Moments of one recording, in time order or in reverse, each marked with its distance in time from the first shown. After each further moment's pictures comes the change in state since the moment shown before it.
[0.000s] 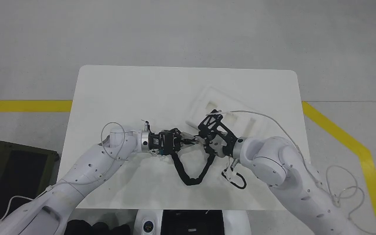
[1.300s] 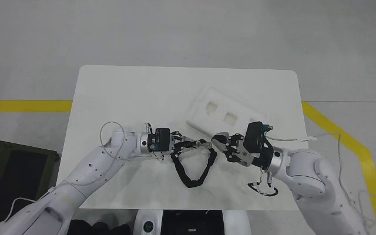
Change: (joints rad) left arm 0.012 -0.022 -0.014 0.020 -0.103 -0.195 0.084; right arm -0.316 0.050 0.348 -0.012 0.113 -0.603 -0.499
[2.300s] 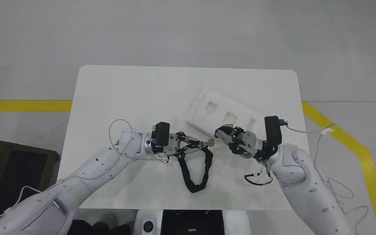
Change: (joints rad) left arm -0.096 -0.022 0.197 0.081 -0.236 -0.026 0.079; right arm 0.117 -0.048 -0.115 0.319 0.047 -0.264 -0.422
